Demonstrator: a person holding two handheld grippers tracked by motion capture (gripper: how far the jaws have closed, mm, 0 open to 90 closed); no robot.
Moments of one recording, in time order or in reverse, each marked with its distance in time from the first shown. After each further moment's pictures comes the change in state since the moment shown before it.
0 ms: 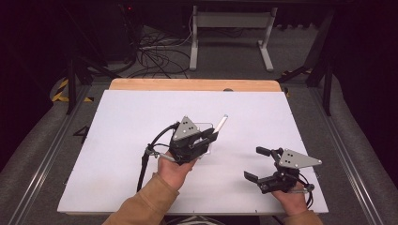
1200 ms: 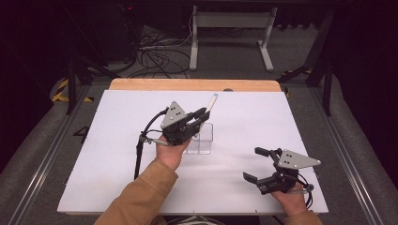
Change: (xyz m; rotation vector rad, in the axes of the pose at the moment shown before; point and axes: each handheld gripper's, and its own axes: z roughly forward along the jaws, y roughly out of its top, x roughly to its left) left arm 0.053 0.002 0.014 -0.197 0.035 0.053; right arm 0.002 0.000 0.001 -0.002 0.017 -0.005
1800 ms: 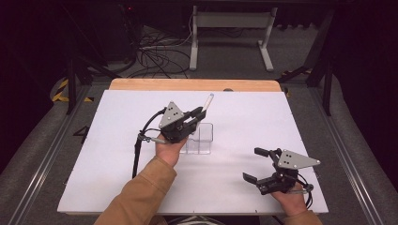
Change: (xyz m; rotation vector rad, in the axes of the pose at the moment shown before) left arm 0.018 -0.018 0.005 -0.012 0.002 0.023; right arm 0.000 0.000 0.001 -0.001 0.010 -0.001
